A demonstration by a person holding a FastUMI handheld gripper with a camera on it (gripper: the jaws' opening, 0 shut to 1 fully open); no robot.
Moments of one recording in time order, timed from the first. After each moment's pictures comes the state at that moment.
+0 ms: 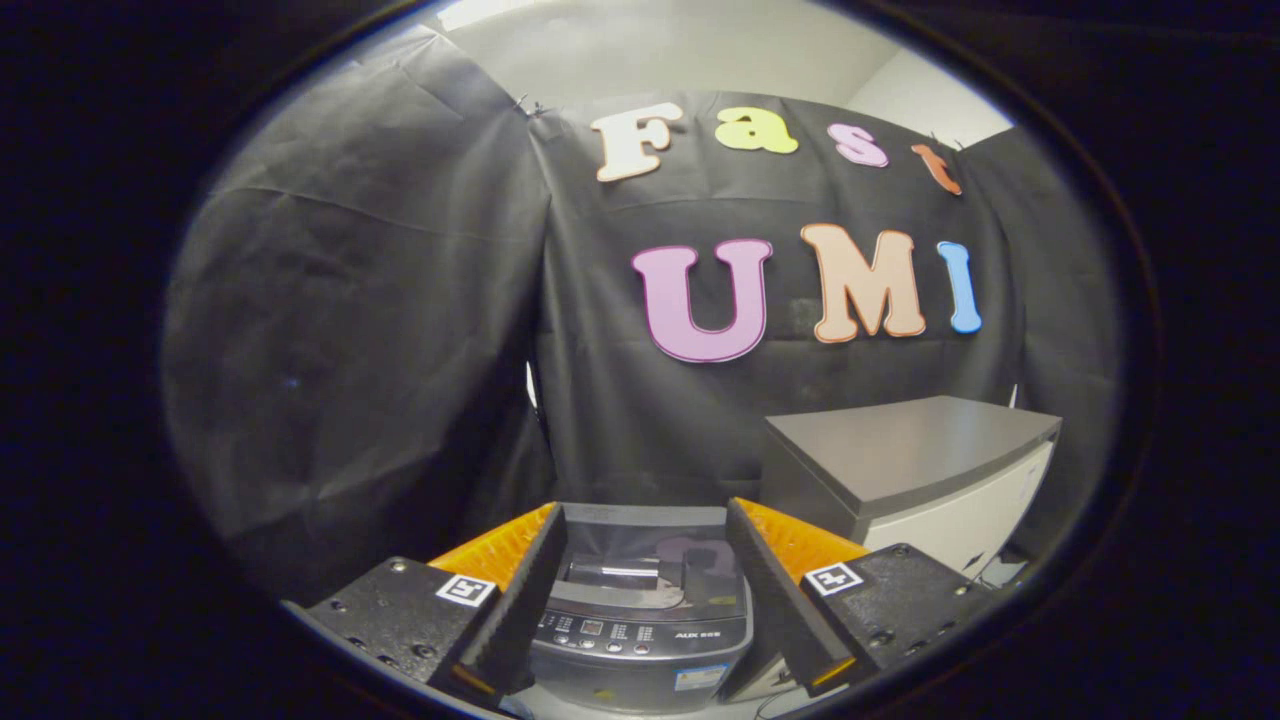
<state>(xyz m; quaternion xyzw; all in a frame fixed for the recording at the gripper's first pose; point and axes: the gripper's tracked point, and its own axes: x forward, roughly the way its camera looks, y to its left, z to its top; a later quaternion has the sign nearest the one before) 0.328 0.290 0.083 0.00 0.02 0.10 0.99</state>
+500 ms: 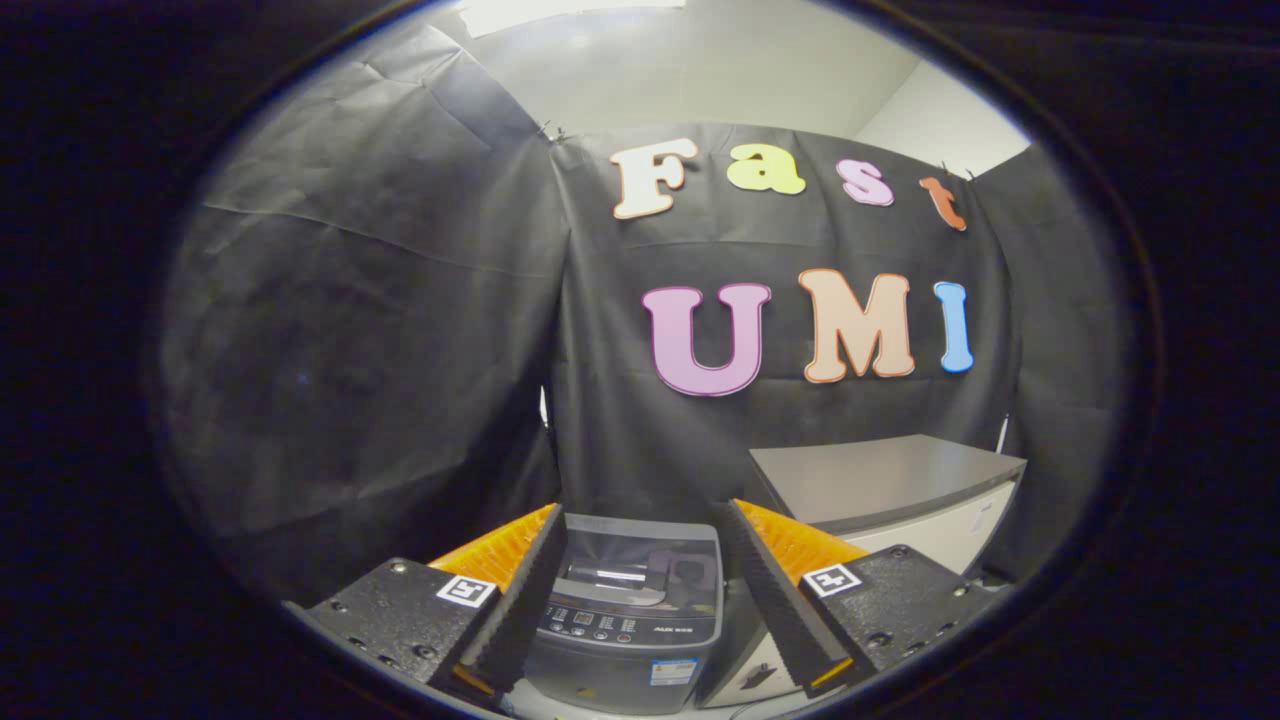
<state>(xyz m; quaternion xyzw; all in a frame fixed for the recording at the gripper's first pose) 0.272 0.259 0.118 -0.03 -0.02 0.11 0.99</state>
